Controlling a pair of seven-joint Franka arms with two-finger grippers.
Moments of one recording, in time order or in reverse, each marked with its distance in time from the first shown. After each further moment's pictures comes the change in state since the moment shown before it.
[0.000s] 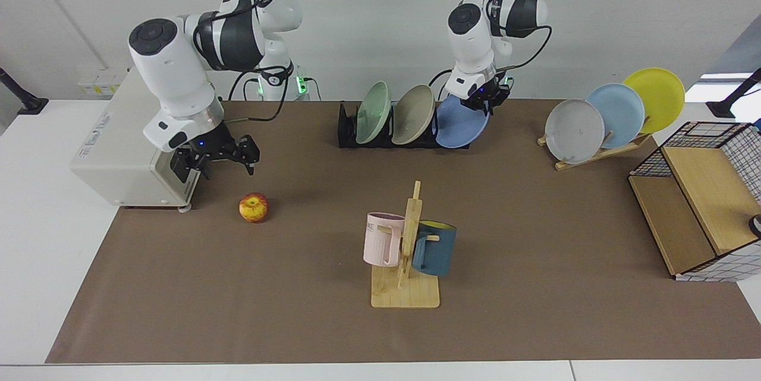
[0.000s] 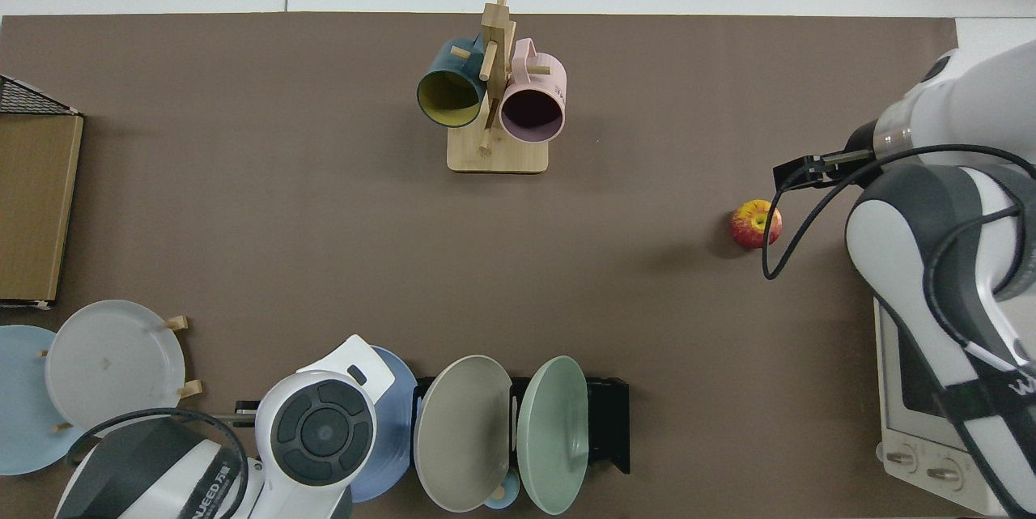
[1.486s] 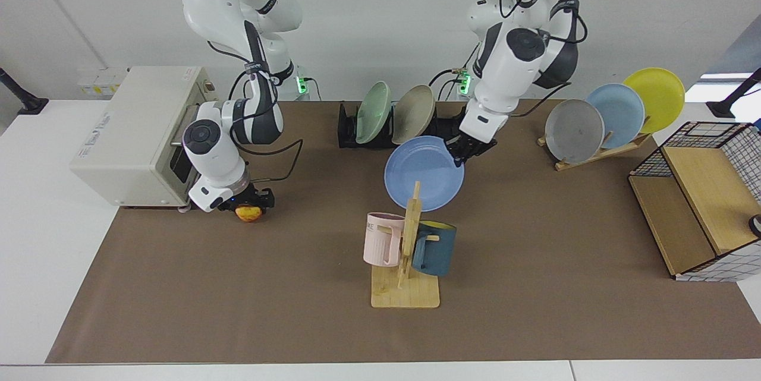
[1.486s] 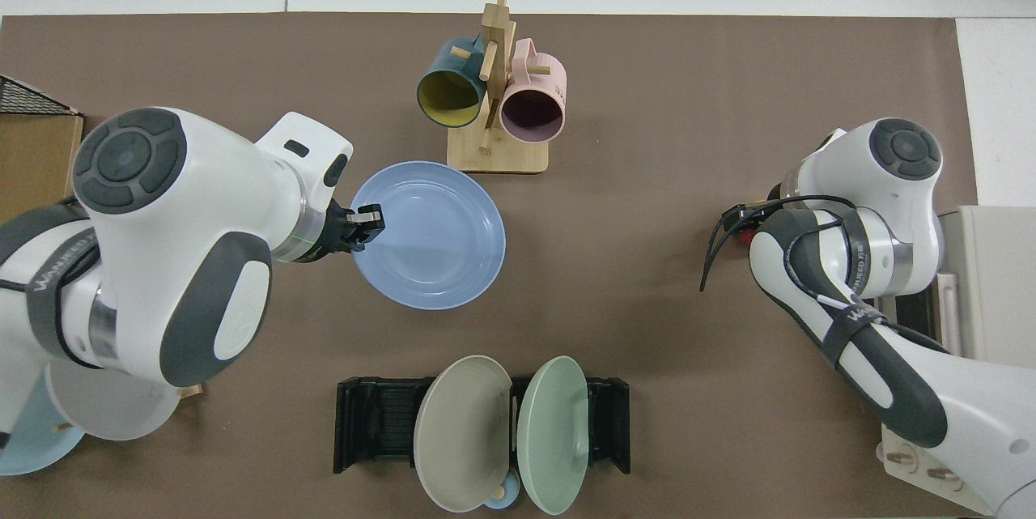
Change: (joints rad) left arm -0.002 0.478 0.152 0.389 -0.301 0.412 -0.097; right arm -0.013 0.133 -0.009 -0.161 -0.039 0.200 0.020
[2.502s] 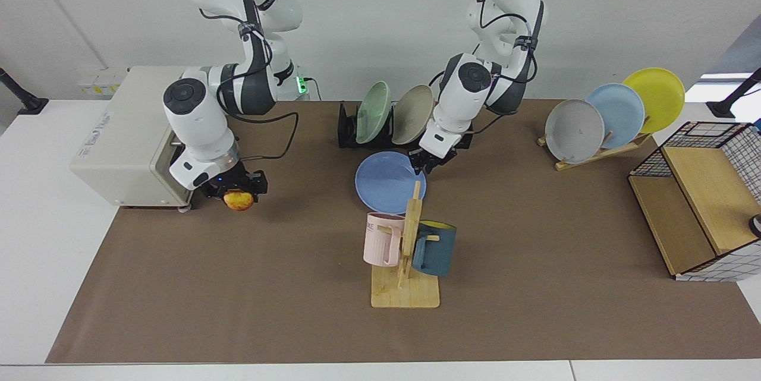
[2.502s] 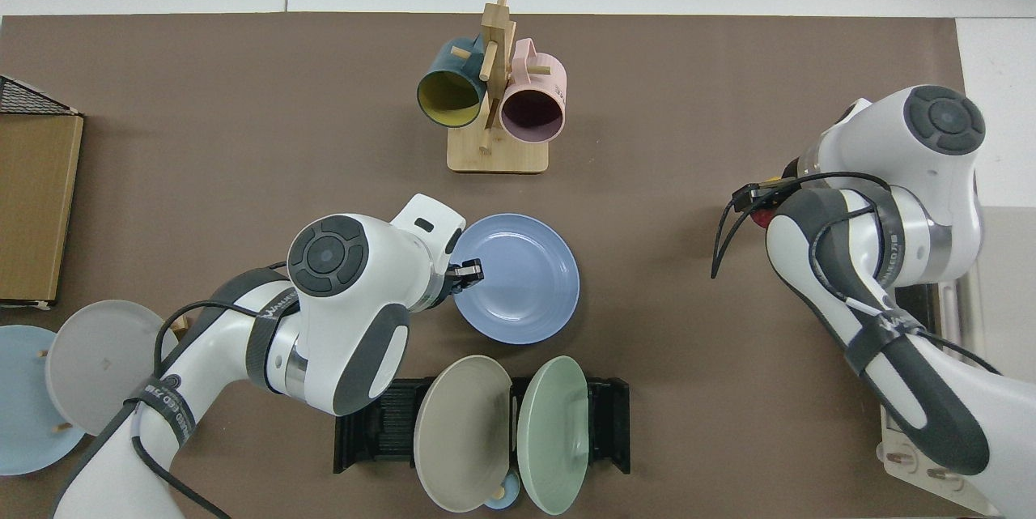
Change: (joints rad) left arm -0.103 0.077 -0.016 -0.152 -0.046 0.229 -0.072; right arm 0.012 -0.125 0.007 0.118 -0.001 -0.159 0.000
